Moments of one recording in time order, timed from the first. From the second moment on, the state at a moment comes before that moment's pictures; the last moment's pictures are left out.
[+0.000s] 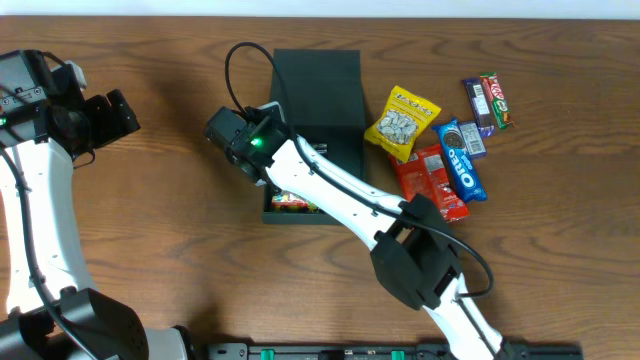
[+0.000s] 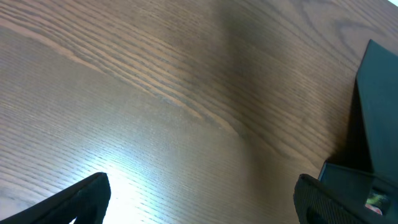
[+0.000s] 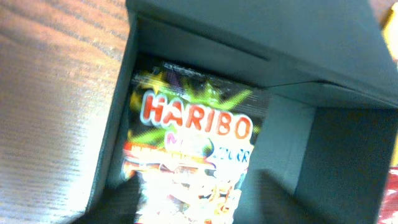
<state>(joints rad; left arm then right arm) 0.38 1.58 1.47 -0.95 0.17 -0.12 0.90 2.28 2.05 -1.14 0.44 0.60</state>
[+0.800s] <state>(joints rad) 0.10 1.61 1.47 -0.93 0.34 0.02 0.31 2.04 2.03 -1.11 0.13 0.41</state>
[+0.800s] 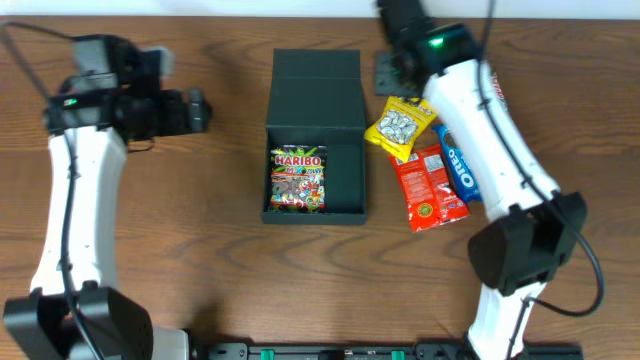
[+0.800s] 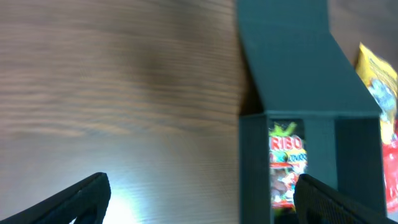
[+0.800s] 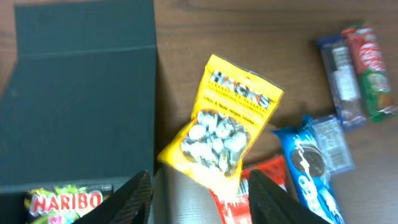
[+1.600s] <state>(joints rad) 0.05 1.76 1.47 -0.81 0.46 -0.02 0.06 2.14 1.64 -0.89 -0.36 0.57</state>
